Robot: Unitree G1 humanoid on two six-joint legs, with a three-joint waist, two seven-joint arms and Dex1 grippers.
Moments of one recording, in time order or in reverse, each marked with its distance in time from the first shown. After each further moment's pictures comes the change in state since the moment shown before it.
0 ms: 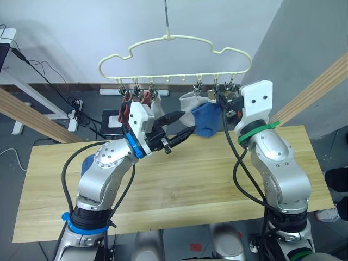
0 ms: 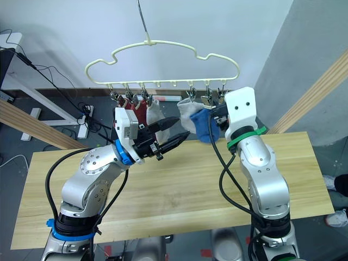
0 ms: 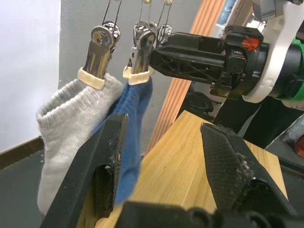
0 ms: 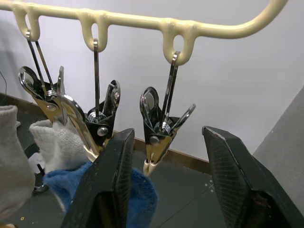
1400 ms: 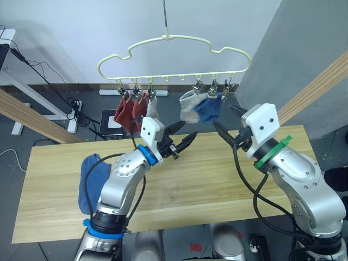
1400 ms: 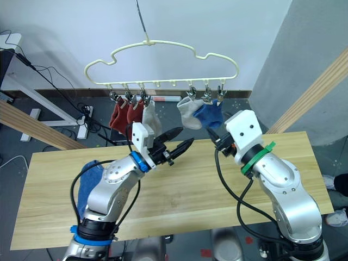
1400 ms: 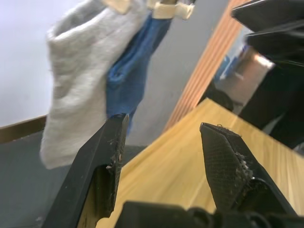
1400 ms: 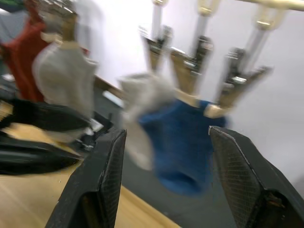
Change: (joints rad) left arm 0.080 -0.103 -0.054 0.132 0.141 -0.126 0.049; right arm 0.188 -0.264 -0.037 -0.201 0.170 -0.008 0.218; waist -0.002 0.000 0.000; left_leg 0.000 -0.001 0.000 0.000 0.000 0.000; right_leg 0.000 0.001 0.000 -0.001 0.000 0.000
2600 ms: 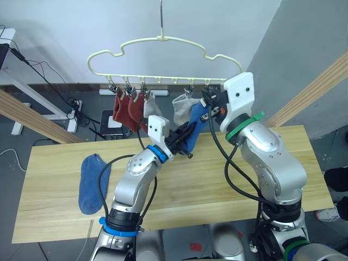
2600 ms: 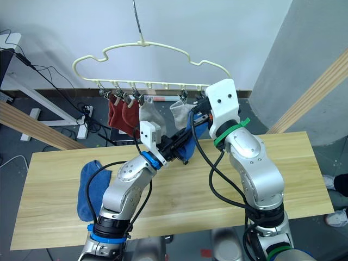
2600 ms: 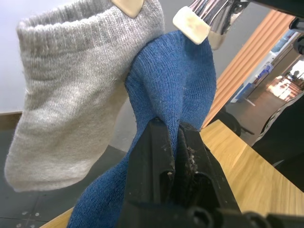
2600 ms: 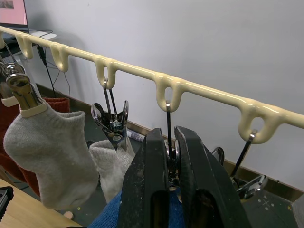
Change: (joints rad) left arm -0.037 -0.185 -0.014 0.068 0.009 0.039 0.159; right arm -0.292 0.290 0.071 0.222 -0.048 0.091 -0.128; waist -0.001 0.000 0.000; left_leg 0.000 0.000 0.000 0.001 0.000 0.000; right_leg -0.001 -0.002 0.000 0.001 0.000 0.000
